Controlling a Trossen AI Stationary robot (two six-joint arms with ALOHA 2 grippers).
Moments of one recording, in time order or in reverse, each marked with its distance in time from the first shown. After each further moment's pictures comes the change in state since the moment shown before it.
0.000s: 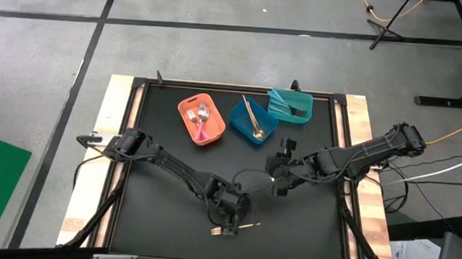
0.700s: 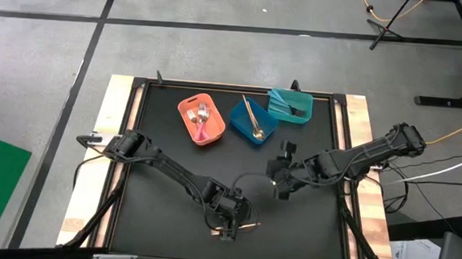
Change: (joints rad) left arm -0.032 0.000 0.000 0.037 0.005 0.001; right arm 0.023 0.000 0.000 -0.009 -0.026 0.014
